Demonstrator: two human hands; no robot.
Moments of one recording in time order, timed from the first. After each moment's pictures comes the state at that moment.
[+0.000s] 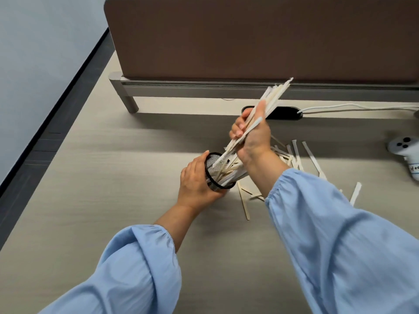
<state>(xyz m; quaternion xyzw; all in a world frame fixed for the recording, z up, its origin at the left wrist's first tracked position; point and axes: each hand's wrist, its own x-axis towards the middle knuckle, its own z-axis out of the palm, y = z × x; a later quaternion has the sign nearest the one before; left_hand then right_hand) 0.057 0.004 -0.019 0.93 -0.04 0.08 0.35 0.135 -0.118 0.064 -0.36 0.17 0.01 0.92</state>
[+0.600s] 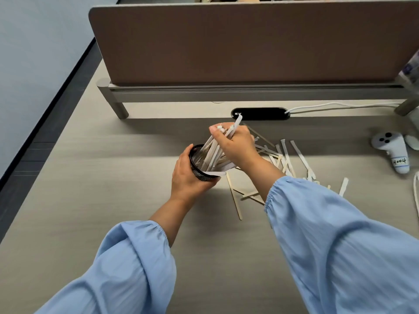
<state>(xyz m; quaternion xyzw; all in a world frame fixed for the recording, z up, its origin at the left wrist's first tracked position) 0.072 0.001 -0.007 0.88 0.02 0.06 0.47 0.119 -0.132 0.055 -0.89 0.02 -0.01 0.46</state>
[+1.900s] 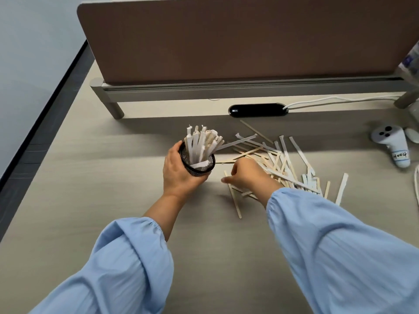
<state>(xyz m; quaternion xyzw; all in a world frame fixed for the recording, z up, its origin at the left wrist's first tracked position) 0.082 0.008 -0.009 0.89 0.03 0.11 0.44 0.102 -0.163 -0.007 -0.94 0.06 0.25 0.21</state>
